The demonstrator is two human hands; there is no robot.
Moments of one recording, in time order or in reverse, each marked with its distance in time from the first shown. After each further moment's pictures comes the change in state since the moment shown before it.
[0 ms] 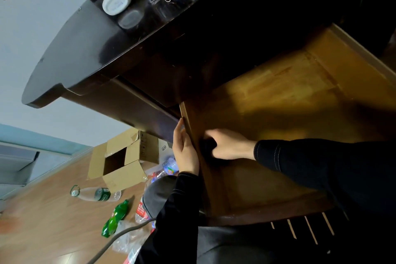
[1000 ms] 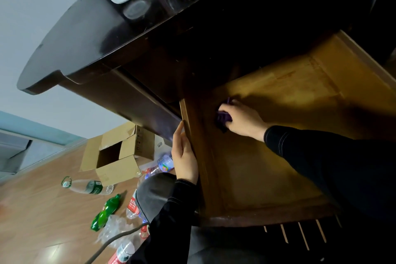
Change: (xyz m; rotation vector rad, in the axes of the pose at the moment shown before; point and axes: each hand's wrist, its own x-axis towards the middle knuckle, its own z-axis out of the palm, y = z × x) left_hand -0.015 -0.010 -0.005 0.040 0.015 0.032; right_hand 0.031 0.050 -0.047 -0.385 0.434 -0.095
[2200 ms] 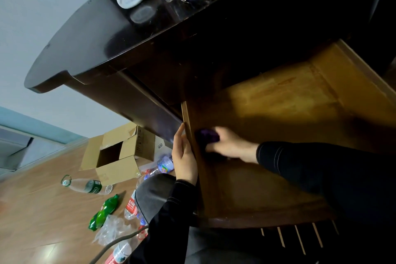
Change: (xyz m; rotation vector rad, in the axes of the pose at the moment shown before) left_hand -0.003 0.008 0.000 0.016 -0.010 -0.001; right_hand -0.035 -0.050 0.016 0.732 -0.311 0.295
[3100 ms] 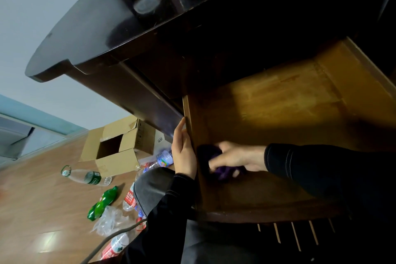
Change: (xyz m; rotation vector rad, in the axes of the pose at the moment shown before) left_hand 0.001 -0.001 0.000 -0.017 0.013 -0.092; right_hand -0.034 0.000 0.006 -0.006 -0.355 0.200
